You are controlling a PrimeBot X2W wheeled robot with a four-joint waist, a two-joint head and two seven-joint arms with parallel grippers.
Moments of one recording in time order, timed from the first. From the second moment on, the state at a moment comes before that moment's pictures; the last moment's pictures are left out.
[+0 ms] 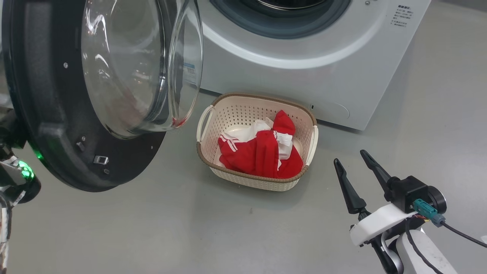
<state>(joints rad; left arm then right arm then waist) -0.59 0.35 0.06 0.56 -1.88 0.05 0.56 -0.14 -0.12 0.25 0.29 0.25 0.12 -0.25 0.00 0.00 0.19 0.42</state>
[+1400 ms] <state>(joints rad) -0.43 0.26 0.03 0.31 -2.04 0.00 0.86 -0.14 -0.07 0.26 0.31 0.27 0.11 -0.25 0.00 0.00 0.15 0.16</state>
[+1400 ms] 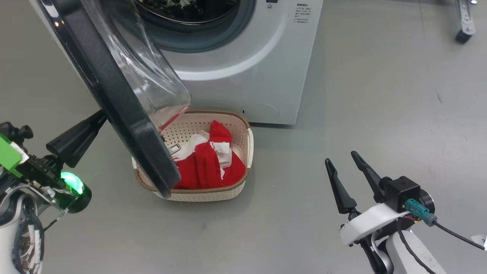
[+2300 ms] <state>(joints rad) -0.60 0.24 0.11 0.22 -2.00 0.02 0.65 -0.19 -0.06 0.23 0.25 0.30 0.10 -0.25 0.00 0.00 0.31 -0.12</state>
